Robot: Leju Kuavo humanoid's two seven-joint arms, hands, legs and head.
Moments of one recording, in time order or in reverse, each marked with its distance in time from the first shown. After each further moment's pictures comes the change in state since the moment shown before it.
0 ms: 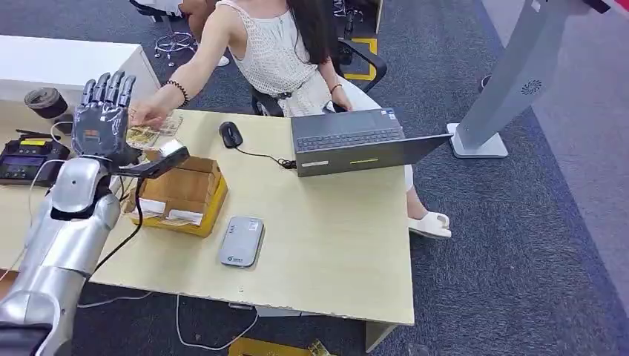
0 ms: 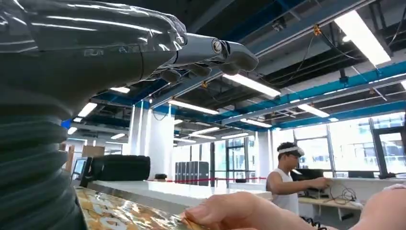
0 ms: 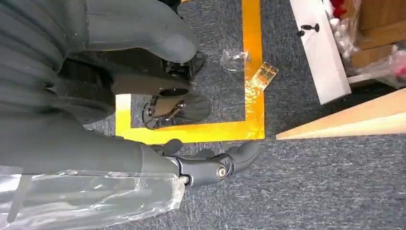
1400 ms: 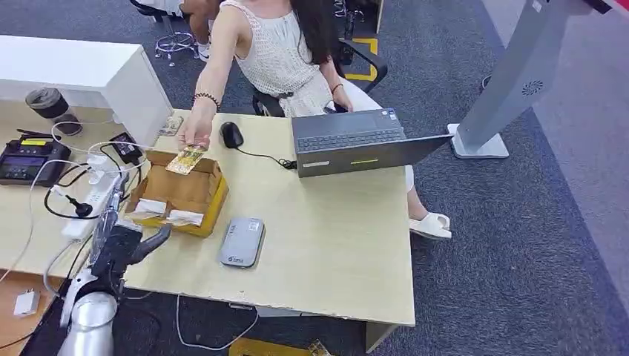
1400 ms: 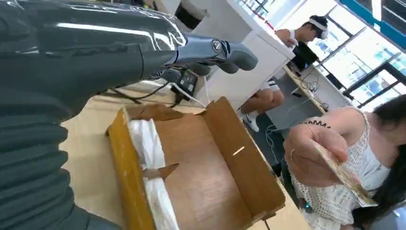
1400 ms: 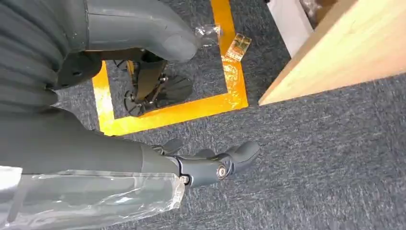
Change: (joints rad) left arm 0.543 -0.314 0.426 -0.404 0.730 -0.341 -0.353; right arm 0.049 -0.057 -0.029 -0.043 -0.124 0.019 -0.084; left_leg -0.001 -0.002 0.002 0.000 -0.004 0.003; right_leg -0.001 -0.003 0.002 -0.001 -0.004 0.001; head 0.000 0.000
